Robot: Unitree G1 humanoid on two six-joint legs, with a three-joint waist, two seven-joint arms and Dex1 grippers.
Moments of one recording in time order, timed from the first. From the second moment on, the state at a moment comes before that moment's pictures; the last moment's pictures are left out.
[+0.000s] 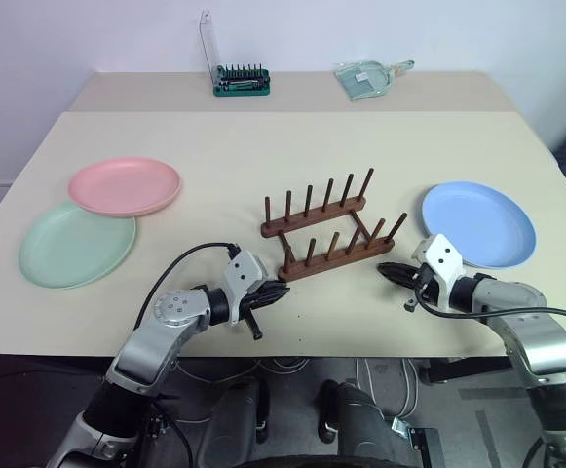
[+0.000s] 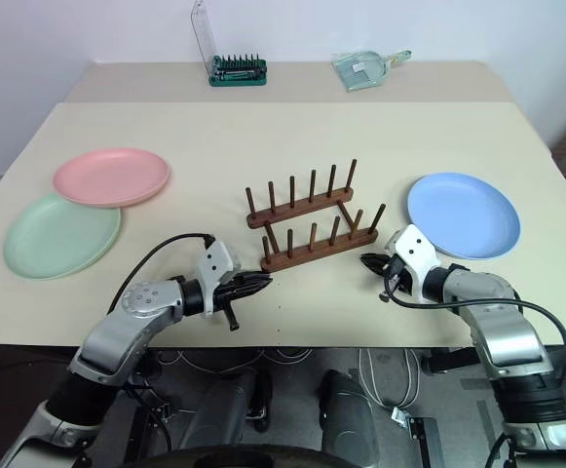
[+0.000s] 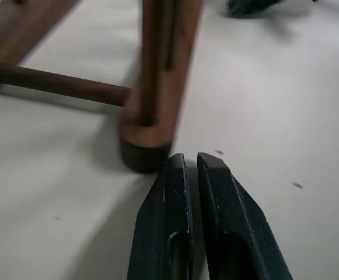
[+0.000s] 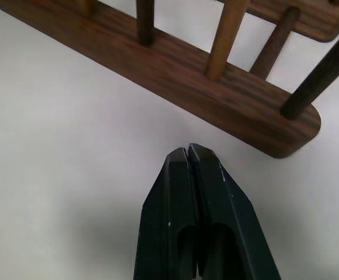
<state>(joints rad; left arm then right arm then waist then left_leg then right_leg) -0.19 0.41 -0.26 -0.22 -0.19 0.43 -0.70 -0.15 -0.69 -0.01 -0.04 0.23 0.29 0.83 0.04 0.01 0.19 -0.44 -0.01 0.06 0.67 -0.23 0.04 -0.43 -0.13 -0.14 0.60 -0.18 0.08</state>
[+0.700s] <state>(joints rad) -0.34 0.32 -0.20 0.07 -0.12 0.27 -0.56 -0.31 -0.61 0.02 0.24 0.12 0.05 0.76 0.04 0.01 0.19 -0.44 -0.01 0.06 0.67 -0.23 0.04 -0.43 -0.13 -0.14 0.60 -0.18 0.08</state>
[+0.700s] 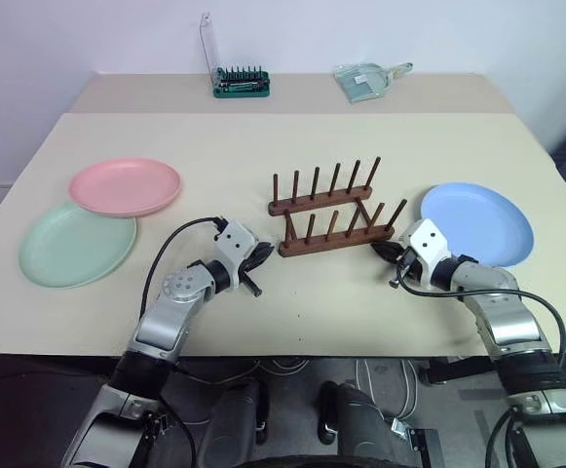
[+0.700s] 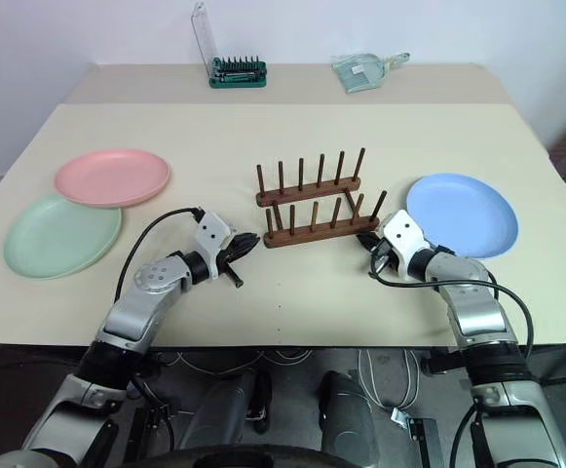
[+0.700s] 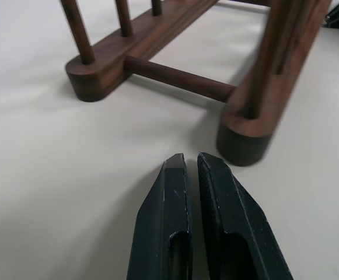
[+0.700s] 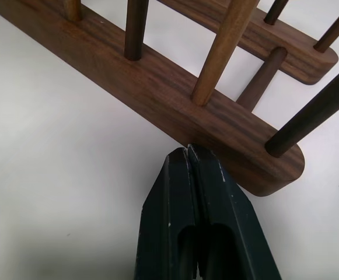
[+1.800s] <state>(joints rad) -0.39 0.26 -0.24 0.10 -0.09 0.30 -0.55 -0.35 -0.58 0.03 0.30 0.09 0.01 0.76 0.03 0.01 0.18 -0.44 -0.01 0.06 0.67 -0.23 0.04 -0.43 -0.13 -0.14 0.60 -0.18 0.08</state>
